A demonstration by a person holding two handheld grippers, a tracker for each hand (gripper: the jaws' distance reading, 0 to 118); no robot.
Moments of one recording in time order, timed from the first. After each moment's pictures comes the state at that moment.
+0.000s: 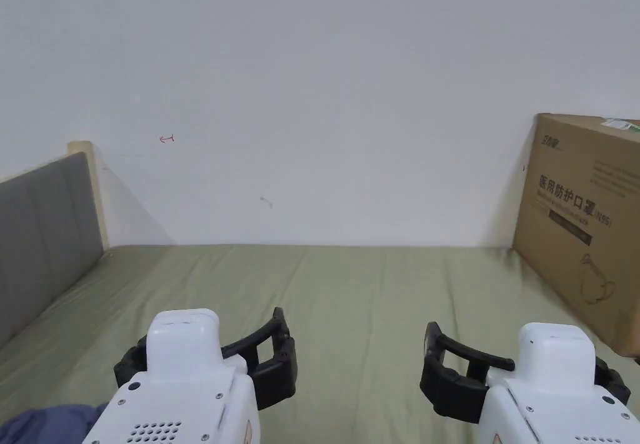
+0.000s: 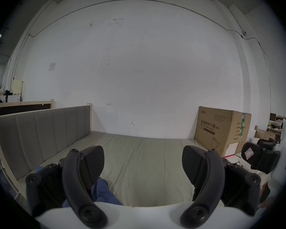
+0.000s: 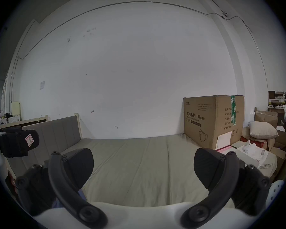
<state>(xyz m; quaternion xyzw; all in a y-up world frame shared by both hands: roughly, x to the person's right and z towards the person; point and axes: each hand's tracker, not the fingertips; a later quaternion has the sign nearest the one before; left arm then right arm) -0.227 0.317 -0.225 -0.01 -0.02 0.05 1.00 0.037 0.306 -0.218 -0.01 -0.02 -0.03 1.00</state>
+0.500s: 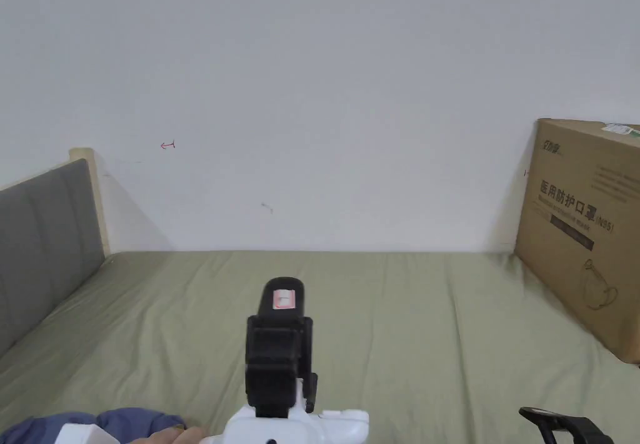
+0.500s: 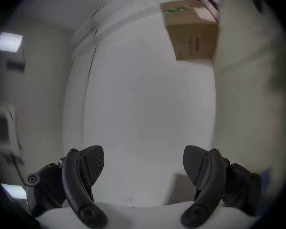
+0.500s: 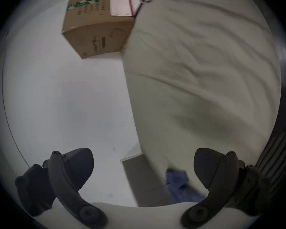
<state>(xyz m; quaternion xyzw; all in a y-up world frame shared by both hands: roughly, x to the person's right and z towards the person) -0.158 0.269 -0.226 0.19 0.10 -0.66 0.72 0.158 0.182 -0.238 -0.20 -0.06 -0.76 0.61</state>
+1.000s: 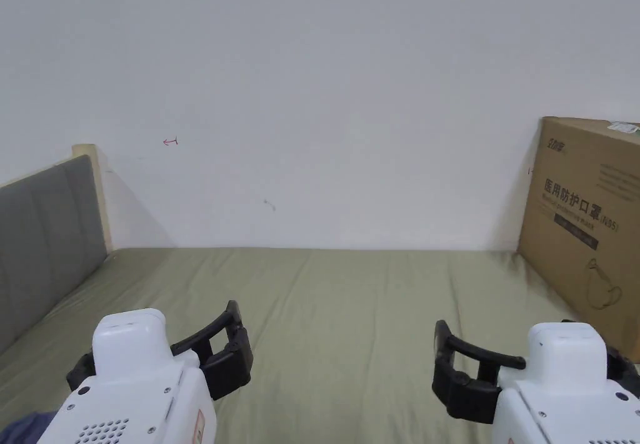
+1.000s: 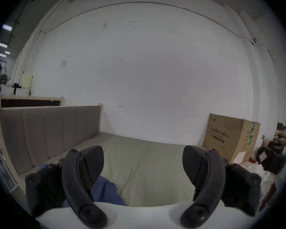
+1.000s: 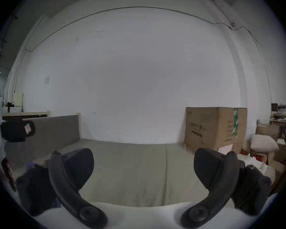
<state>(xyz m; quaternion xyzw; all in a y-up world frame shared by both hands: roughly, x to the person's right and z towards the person) -0.265 0.305 -0.244 0.01 0.03 0.07 1.00 0.037 0.306 -0.223 0.02 0.00 0.01 1.00</state>
